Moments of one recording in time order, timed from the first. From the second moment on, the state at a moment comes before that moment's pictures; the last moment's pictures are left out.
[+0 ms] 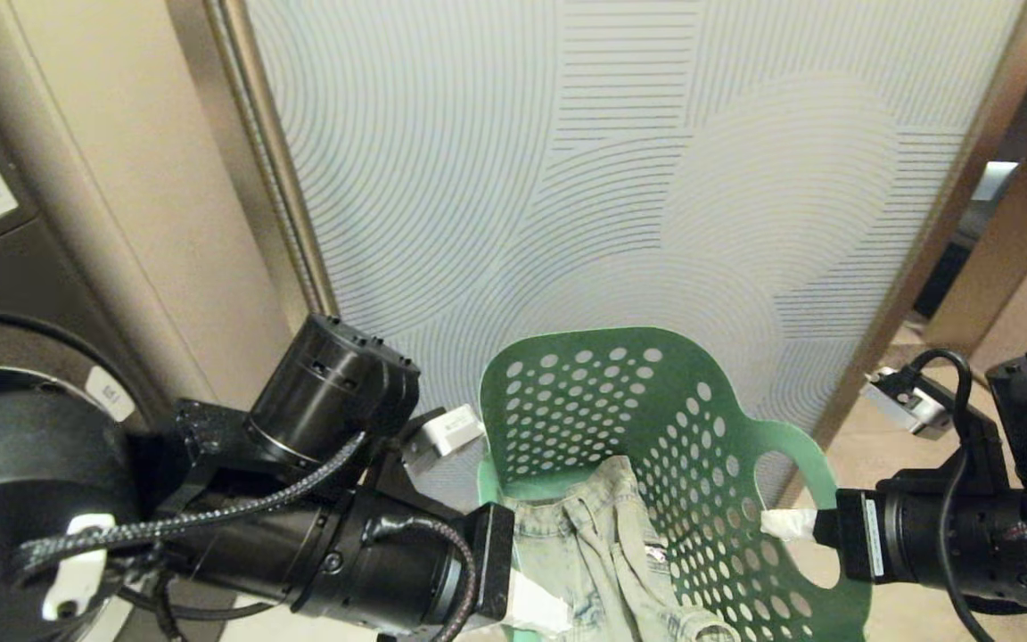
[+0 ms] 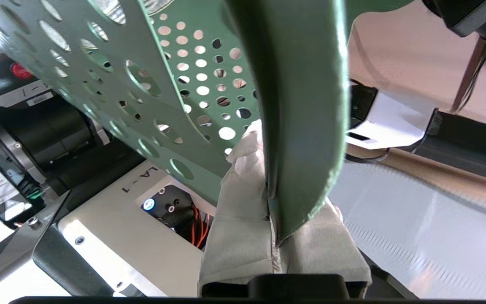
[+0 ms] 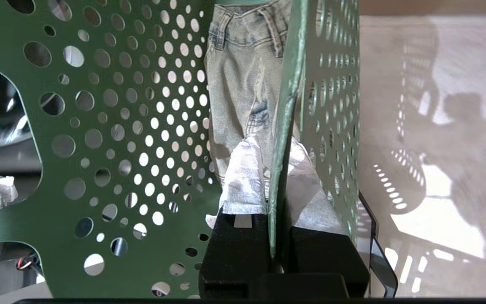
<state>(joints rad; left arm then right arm) -0.85 1.59 -0.97 0.13 -0.51 -0.83 0.46 1.35 -0.66 -0.06 0.19 0.45</state>
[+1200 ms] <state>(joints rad) -0.85 1.61 -0.98 0.13 -0.51 -0.82 0.45 1.36 -0.65 -0.08 0.18 0.40</state>
